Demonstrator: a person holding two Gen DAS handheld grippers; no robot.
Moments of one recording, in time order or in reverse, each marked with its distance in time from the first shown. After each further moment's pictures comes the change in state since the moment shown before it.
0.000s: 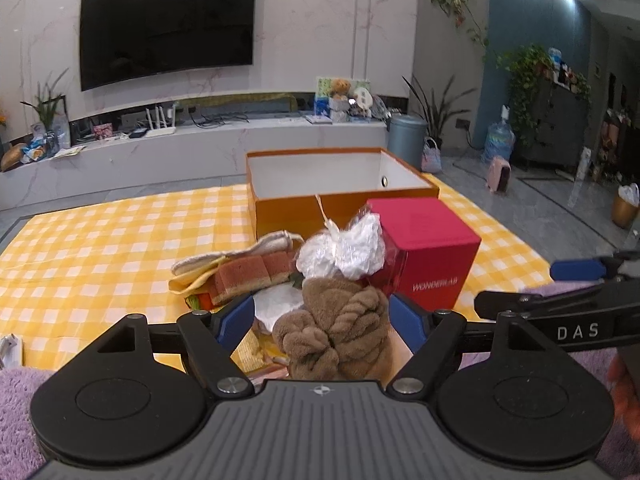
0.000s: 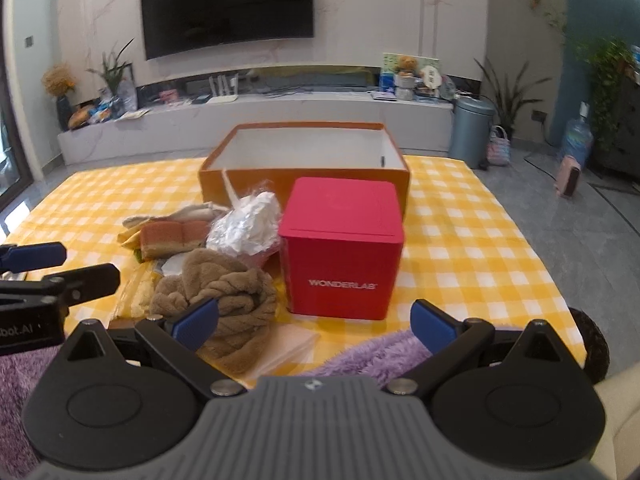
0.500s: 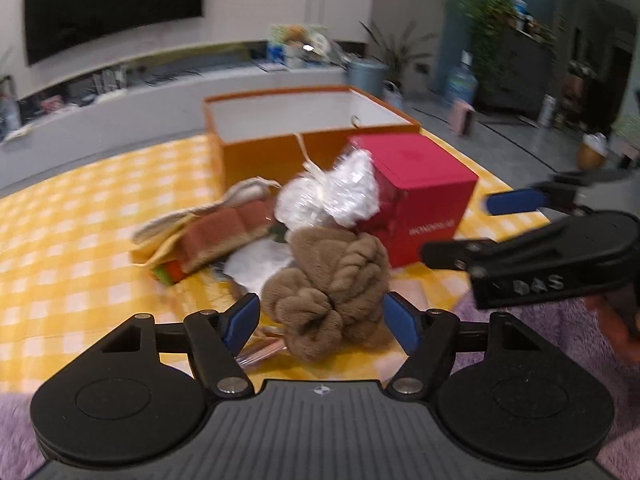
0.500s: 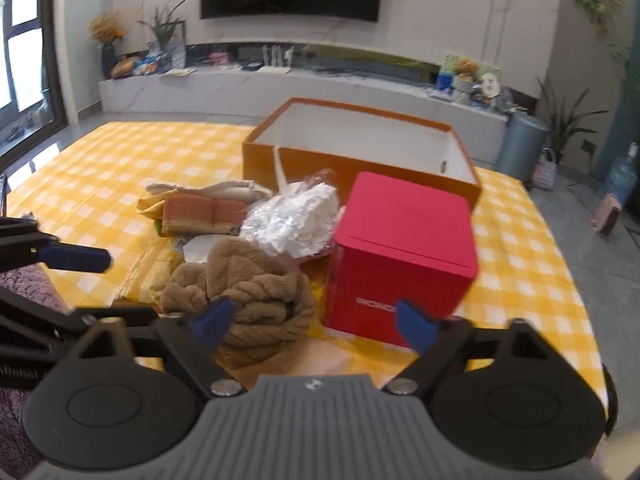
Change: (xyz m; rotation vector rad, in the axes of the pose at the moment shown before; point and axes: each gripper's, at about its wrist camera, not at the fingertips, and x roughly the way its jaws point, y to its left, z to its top) left arm 0.045 0.026 -0.001 0.089 0.163 -0.143; right arm 0.058 0.031 0.019 -0.166 0.072 0.093
